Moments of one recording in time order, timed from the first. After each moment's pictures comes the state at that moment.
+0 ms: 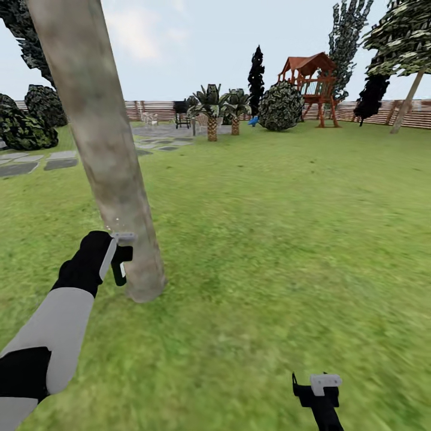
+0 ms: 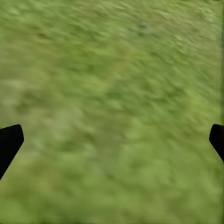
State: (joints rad) left arm -1.04 0.10 0.10 -0.84 -0.07 0.99 0.05; right arm -0.50 -0.07 0.20 -0.04 -0.04 -0.64 -0.23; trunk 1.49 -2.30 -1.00
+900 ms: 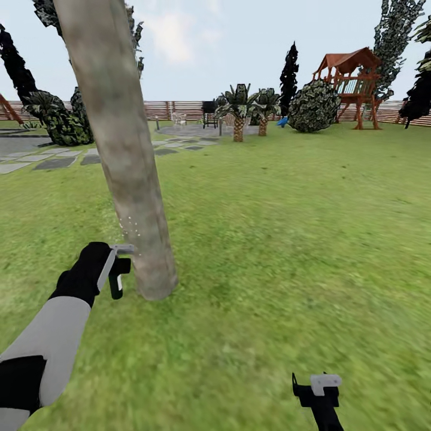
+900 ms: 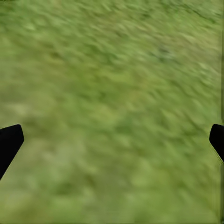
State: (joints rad) left arm -0.99 0.12 0.08 -0.80 -0.07 0.99 0.03; right arm -0.50 -0.07 0.20 -0.04 -0.04 -0.64 -0.23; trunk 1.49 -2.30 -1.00
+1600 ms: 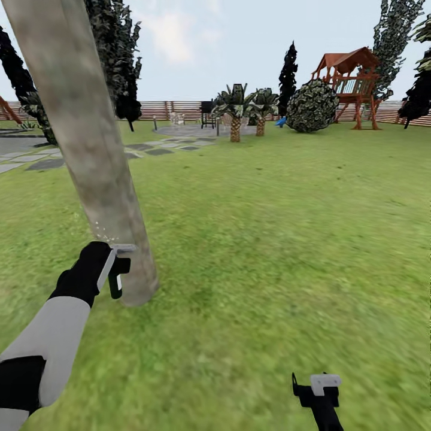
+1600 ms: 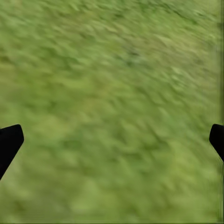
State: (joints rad) left arm -0.99 0.13 0.07 -0.80 -0.06 0.99 0.03; right arm -0.50 -0.07 0.20 -0.04 -0.04 -0.64 -0.23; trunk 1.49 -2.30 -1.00
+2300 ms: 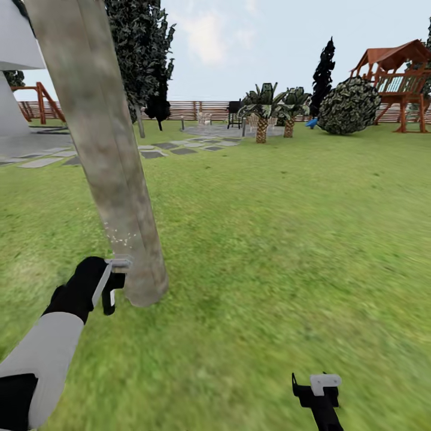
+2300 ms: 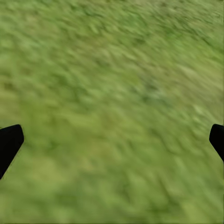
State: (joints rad) left arm -0.91 0.15 0.07 -0.80 -0.07 0.97 0.03; right arm -0.50 -0.07 0.20 -0.04 -0.04 -0.63 -0.23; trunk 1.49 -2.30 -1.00
